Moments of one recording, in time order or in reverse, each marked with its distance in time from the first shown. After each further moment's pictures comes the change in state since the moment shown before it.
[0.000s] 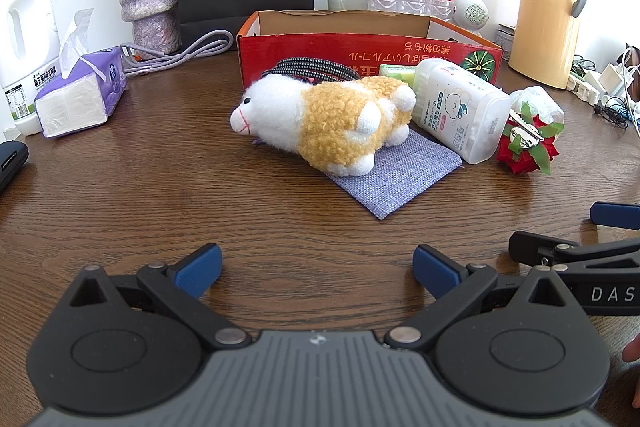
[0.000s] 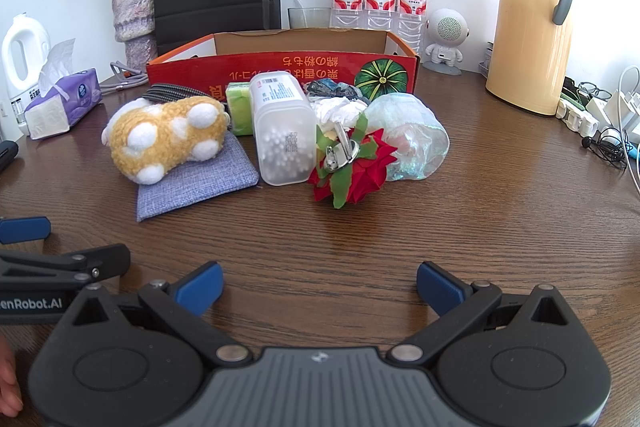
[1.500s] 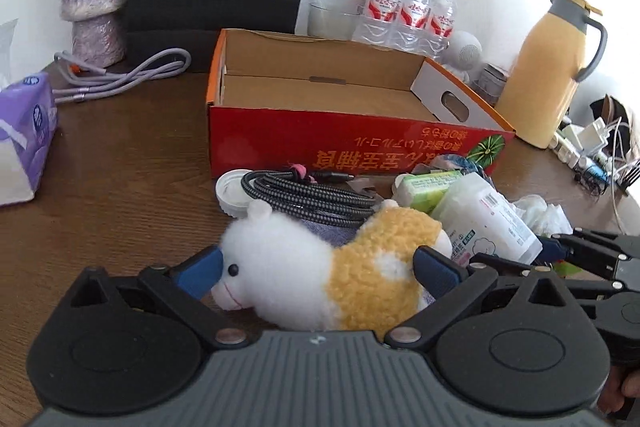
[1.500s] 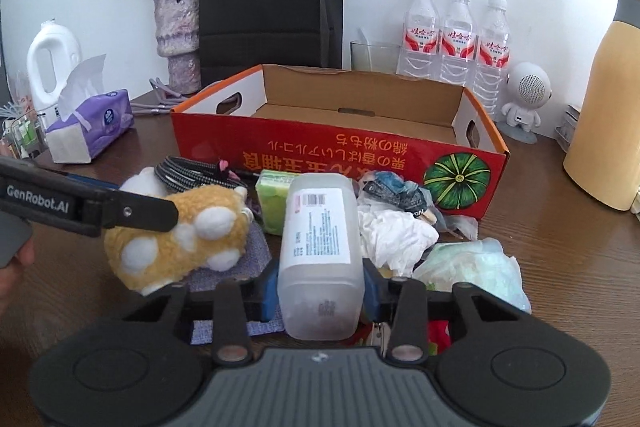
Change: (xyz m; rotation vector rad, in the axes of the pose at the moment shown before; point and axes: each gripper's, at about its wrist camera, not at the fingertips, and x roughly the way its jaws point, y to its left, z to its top) left arm 0.072 0.038 0.103 -0.019 0.045 -0.197; right arm 0.055 0.012 0.084 -0.132 -0.048 0.160
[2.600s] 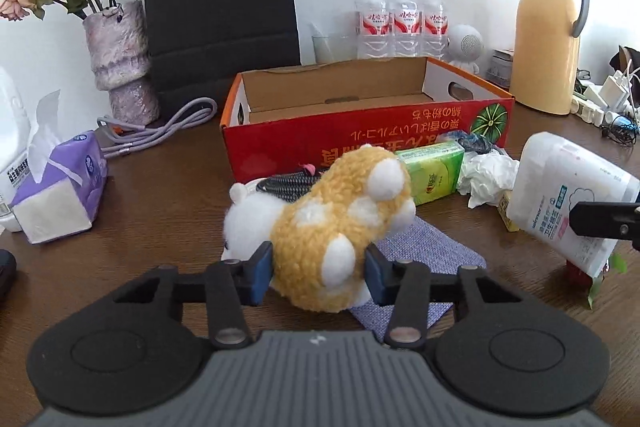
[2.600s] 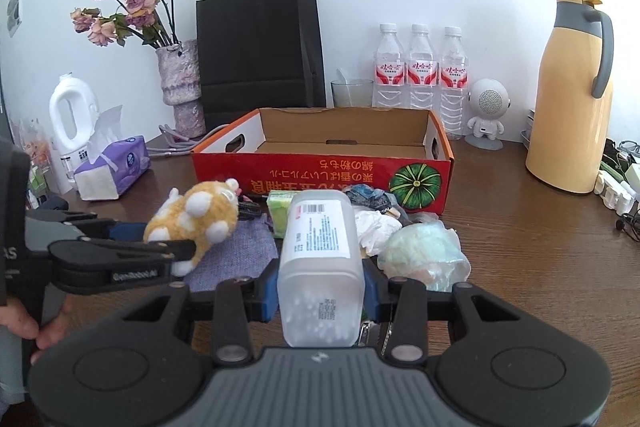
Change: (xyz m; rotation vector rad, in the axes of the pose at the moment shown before) left arm -0.037 -0.035 -0.043 0.140 -0.135 0.192; right arm -0.078 -0.011 -0.023 0.090 -0.089 -0.003
